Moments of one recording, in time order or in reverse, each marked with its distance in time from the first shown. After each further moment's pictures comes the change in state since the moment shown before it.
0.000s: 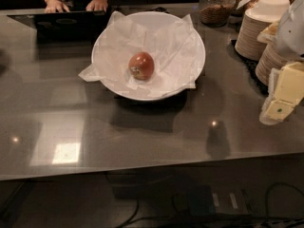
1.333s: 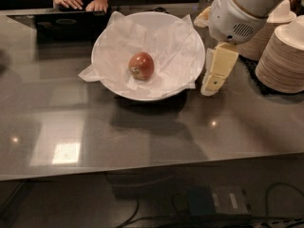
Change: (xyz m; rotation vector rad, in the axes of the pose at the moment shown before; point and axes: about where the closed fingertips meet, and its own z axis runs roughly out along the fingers) arm -0.113 -0.051 0.048 -0.010 -0.195 -0.222
